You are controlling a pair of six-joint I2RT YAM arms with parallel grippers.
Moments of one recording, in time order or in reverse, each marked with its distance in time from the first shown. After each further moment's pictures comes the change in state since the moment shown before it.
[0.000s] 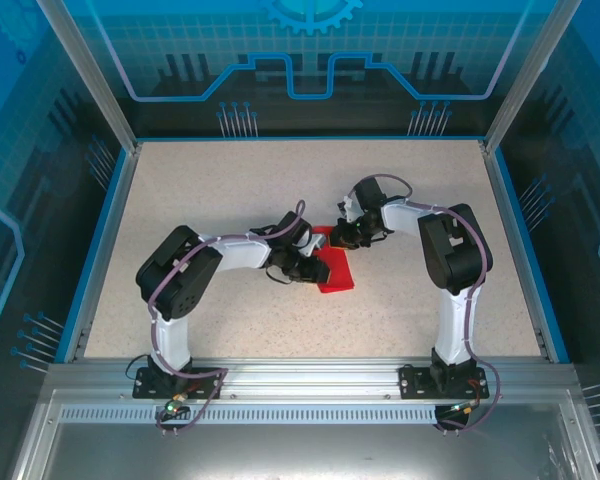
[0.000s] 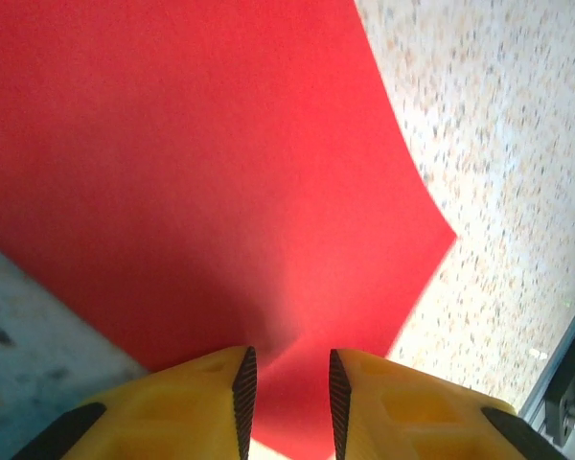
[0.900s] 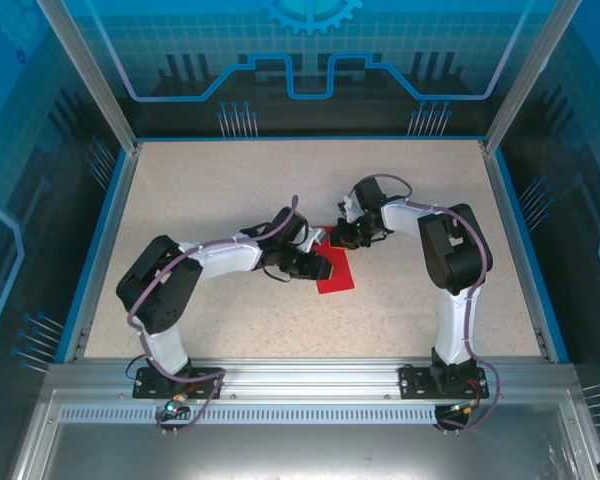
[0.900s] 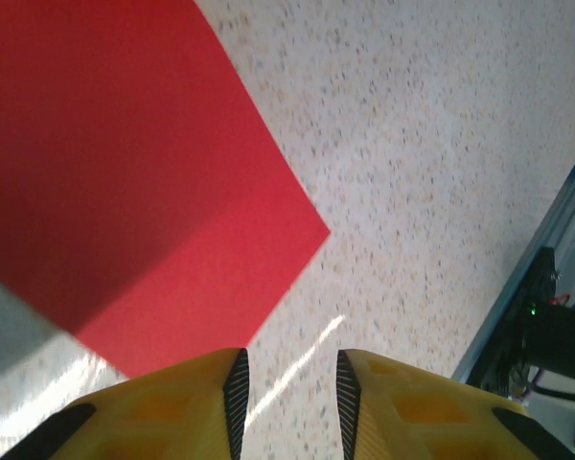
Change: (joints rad) left arm 0.002 -0.082 0.019 0.004 0.031 -0.046; right arm 0.000 0.000 0.000 0.001 0.000 0.004
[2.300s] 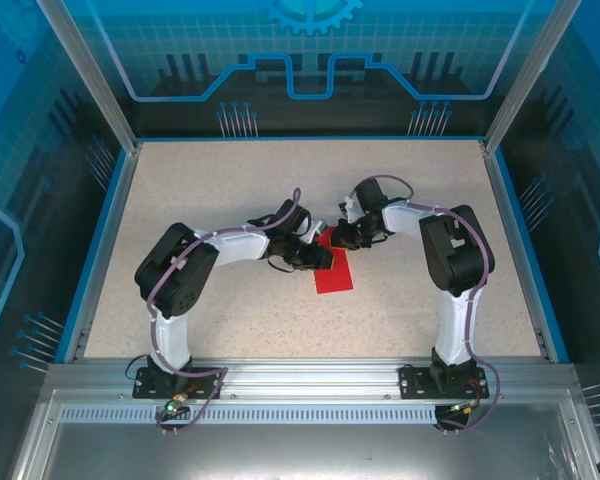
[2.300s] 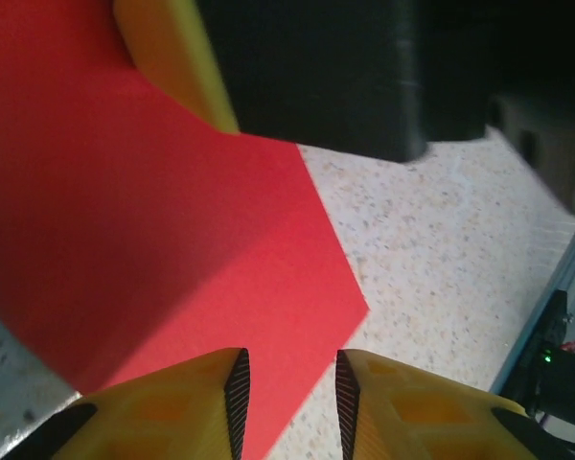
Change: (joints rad) left arm 0.048 0.116 0.080 0.004 0.005 -0.007; right arm 0.001 -0.021 -0.029 0.026 0.008 0.011
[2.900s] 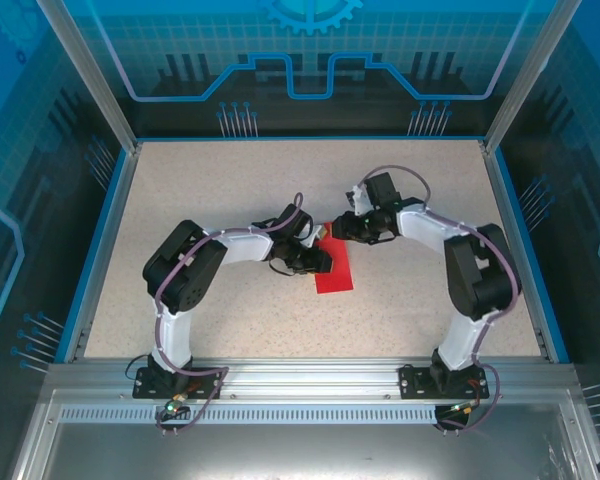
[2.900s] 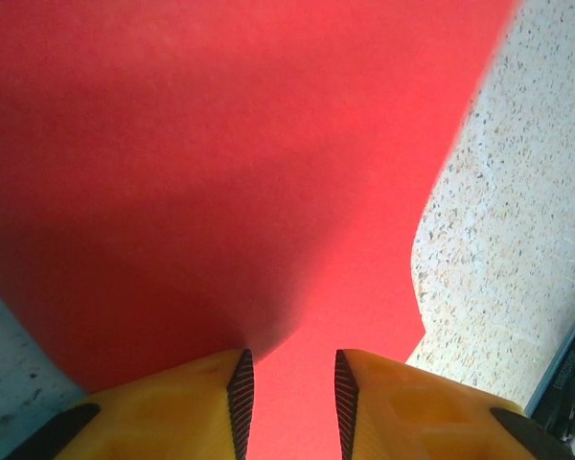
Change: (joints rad) left arm -0.007 0.043 -0.013 0.023 -0.032 -0.026; right arm 0.000 -0.267 -0.119 0.026 0.050 0.007
